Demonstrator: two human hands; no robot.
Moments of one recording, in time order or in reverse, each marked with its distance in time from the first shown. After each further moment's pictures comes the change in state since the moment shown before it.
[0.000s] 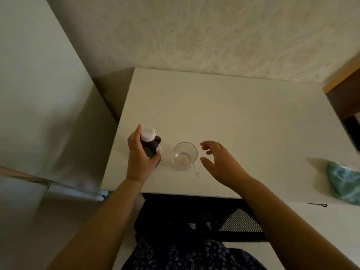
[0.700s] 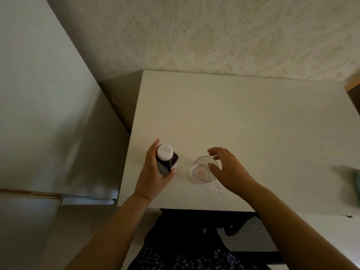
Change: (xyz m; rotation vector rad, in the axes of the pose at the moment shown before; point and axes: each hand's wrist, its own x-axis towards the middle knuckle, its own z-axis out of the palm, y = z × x) left_hand 0.023 -0.030 -0.022 0.007 -0.264 0.022; right_hand 0.053 -0.023 0.023 0.045 -0.040 0.086
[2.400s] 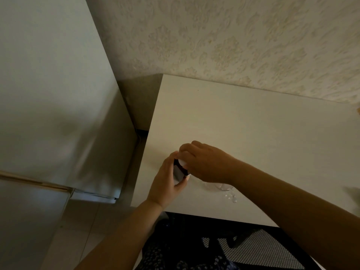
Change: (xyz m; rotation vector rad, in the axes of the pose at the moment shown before) left_hand -0.011 -0.010 -0.012 -0.018 -0.038 0.027; right_hand 0.047 -0.111 0.018 -0.688 -0.255 -0.768
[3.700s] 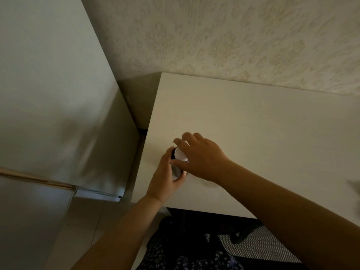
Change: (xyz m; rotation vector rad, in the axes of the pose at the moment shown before) left_hand -0.002 0.004 0.002 0.022 -0.013 -0.031; right_hand -0.001 -0.011 0.004 0.018 0.070 0.275
